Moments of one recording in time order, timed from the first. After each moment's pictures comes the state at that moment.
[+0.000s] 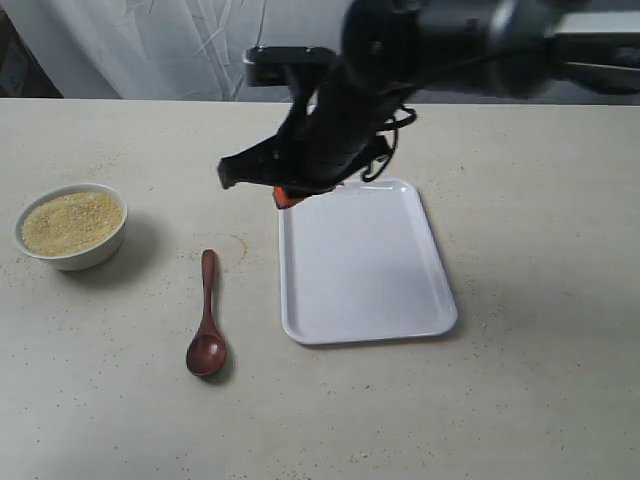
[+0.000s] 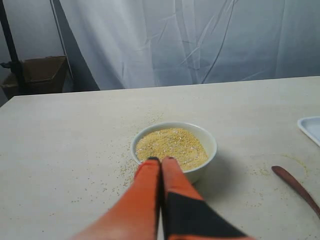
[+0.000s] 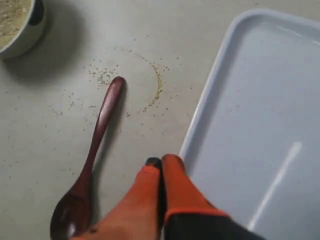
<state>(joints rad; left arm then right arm) -0.06 0.01 0.00 0.04 0.23 0.01 0.70 1.95 -1.50 0.21 0.73 0.08</state>
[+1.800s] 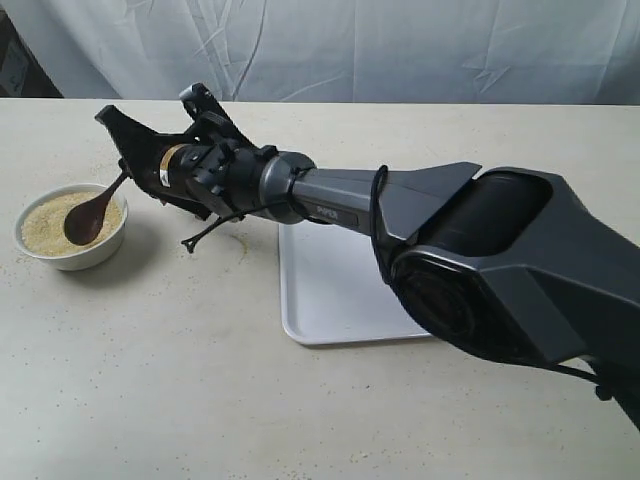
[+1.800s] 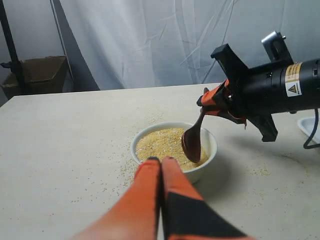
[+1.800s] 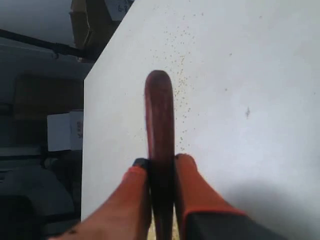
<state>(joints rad) -0.06 0.01 0.00 0.04 0.23 0.01 0.85 2.59 -2.09 -0.27 0.01 1.52</state>
